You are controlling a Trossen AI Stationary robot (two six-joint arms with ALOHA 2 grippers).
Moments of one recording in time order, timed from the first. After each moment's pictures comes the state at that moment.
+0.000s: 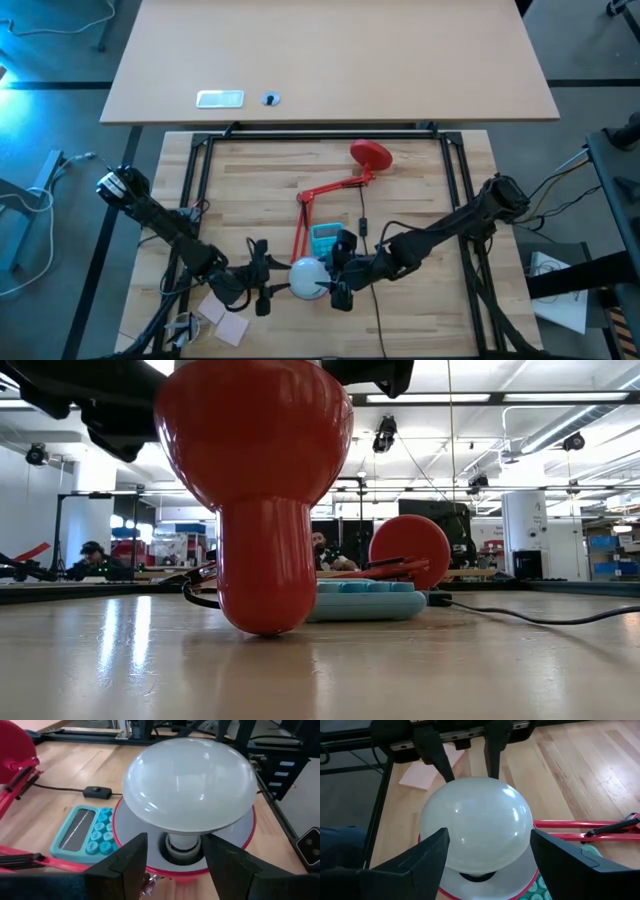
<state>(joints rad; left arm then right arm) -0.72 1.45 0.64 0.32 -0.75 -0.41 0.46 1.75 1.38 -0.30 0.39 0.39</state>
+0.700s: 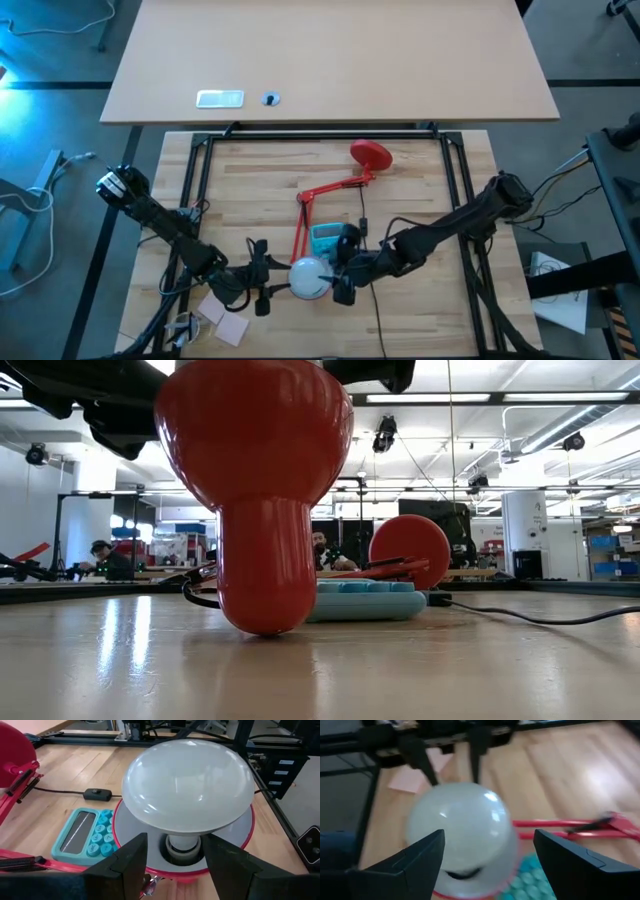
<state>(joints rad) -0.72 1.45 0.64 0.32 -0.75 -0.40 0.46 1.69 1.38 -0.38 0.45 0.41</state>
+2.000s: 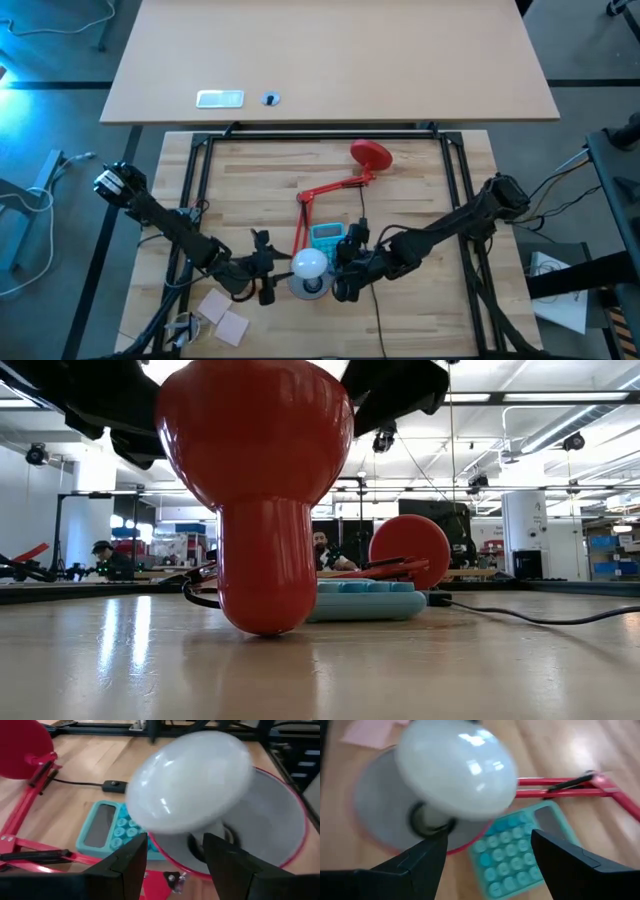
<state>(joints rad) -0.64 1.40 0.64 0.22 -0.70 -0.40 0.45 1.73 1.37 -0.54 0.47 0.47</state>
